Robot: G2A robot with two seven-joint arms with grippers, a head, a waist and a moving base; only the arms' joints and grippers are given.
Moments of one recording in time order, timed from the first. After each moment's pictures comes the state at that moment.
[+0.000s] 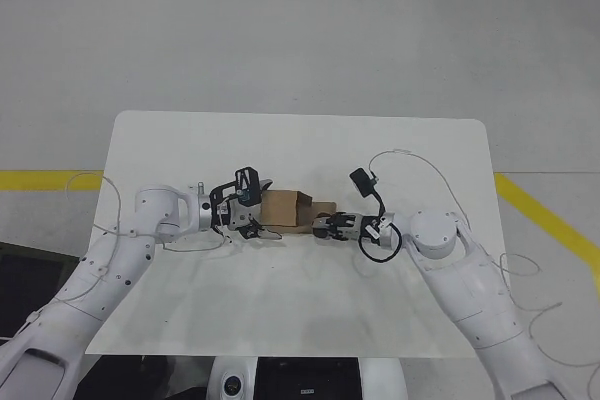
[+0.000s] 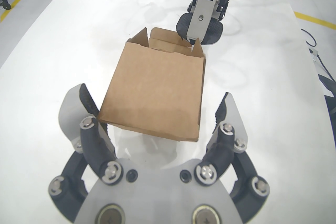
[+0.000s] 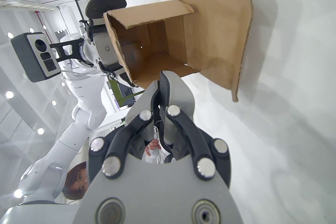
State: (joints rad) left arm 0.82 -0.94 -0.86 -1.31 1.20 -0.94 0.02; right arm -0.99 -1.23 1.07 -1.40 0.07 0.15 0.96
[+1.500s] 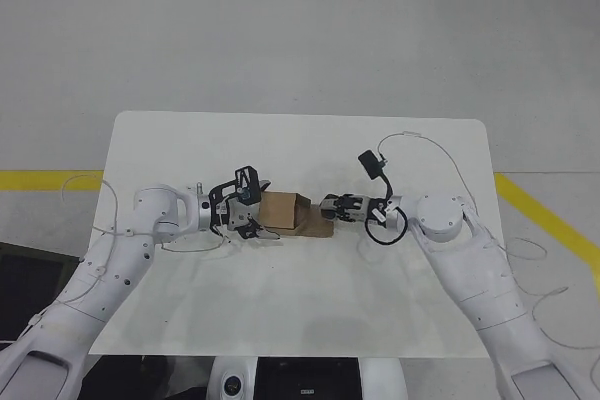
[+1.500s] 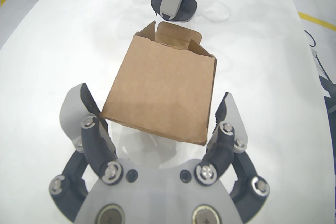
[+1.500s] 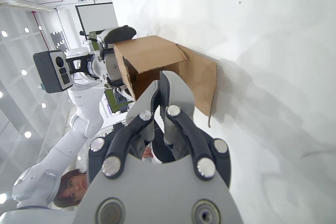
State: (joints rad) left arm 0.85 -0.96 -0.91 -1.32 1.16 -0.96 -0.08; right arm -0.89 -1.23 1.07 -1.29 0.04 0.07 0.95
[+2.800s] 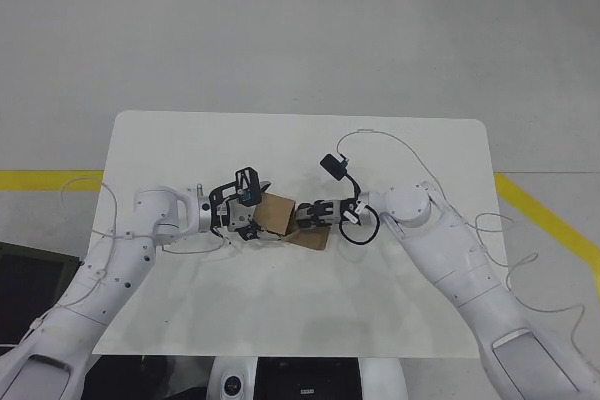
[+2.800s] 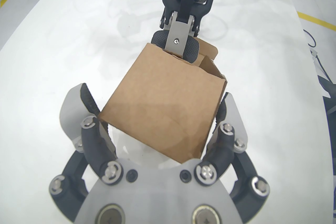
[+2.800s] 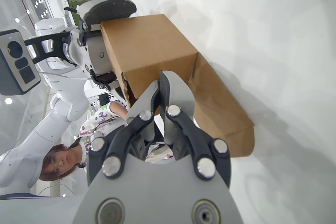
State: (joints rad) left arm 0.87 -0.97 -0.95 -1.34 1.16 -0.96 -0.11; right arm -0.73 -1.31 0.87 -1.11 0.08 -0.03 1.02
